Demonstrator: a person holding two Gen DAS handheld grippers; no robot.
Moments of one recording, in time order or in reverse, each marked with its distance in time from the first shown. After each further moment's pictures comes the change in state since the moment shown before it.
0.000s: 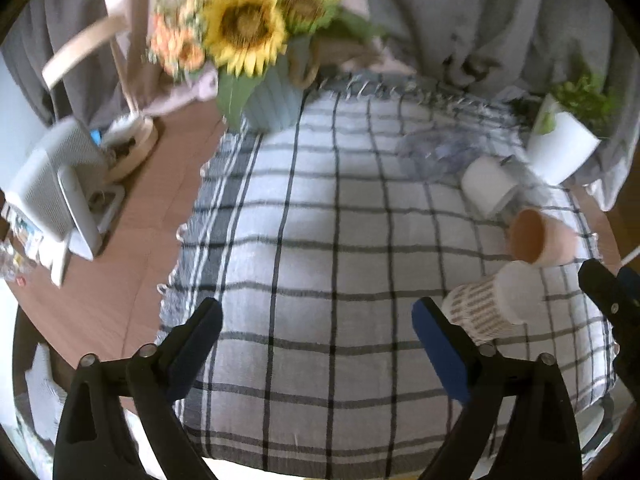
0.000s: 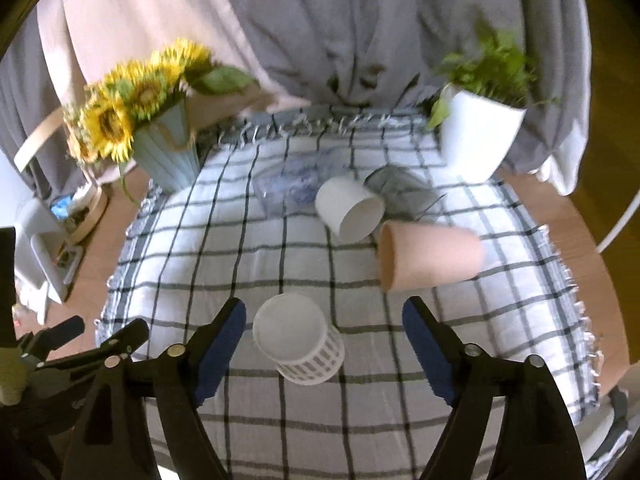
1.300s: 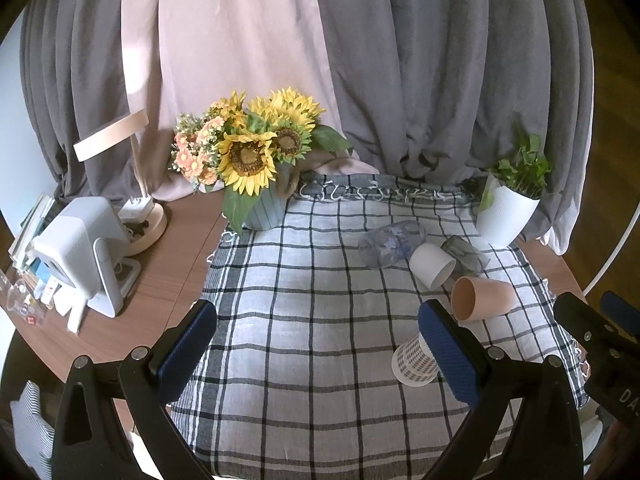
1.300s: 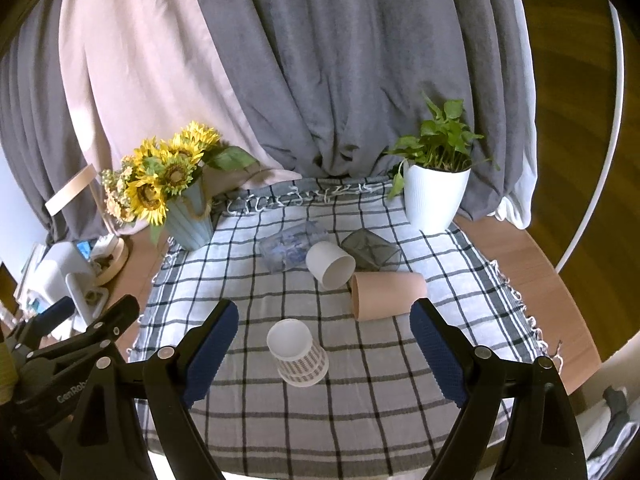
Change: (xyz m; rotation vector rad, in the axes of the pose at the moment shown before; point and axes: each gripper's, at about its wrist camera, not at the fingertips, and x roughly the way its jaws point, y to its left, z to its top) left arm -0.102 -0.005 -0.001 0.009 -0.298 -0.062; right arm -0.099 -0.010 -0.002 0.037 -0.173 -0.010
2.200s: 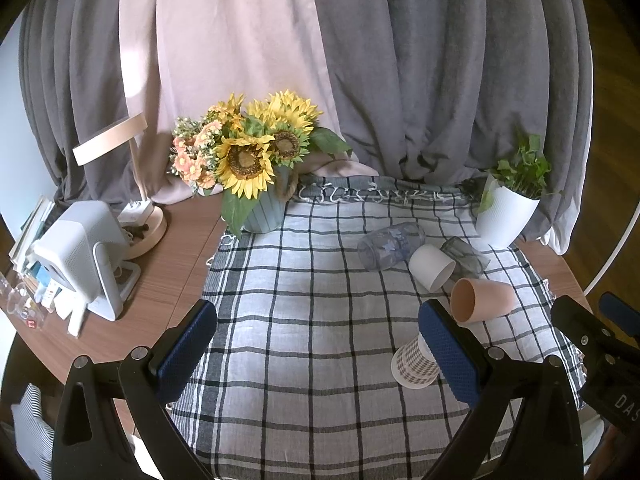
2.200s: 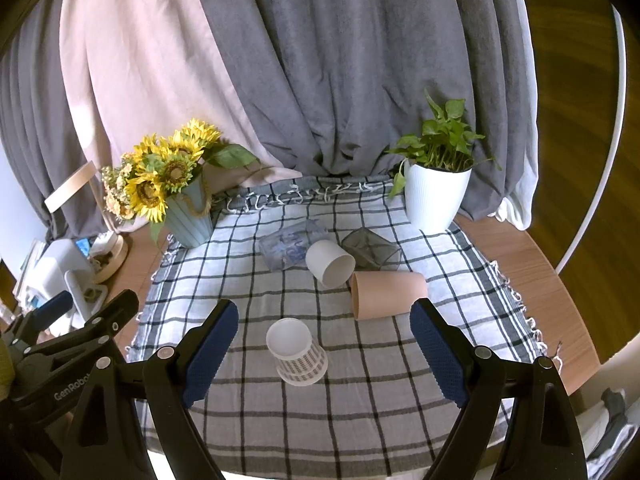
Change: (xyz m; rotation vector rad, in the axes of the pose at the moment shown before) left arm 0.001 -0.003 0.002 0.003 -0.003 0.002; right arm 0.001 0.001 -0.001 -0.006 0.003 0.002
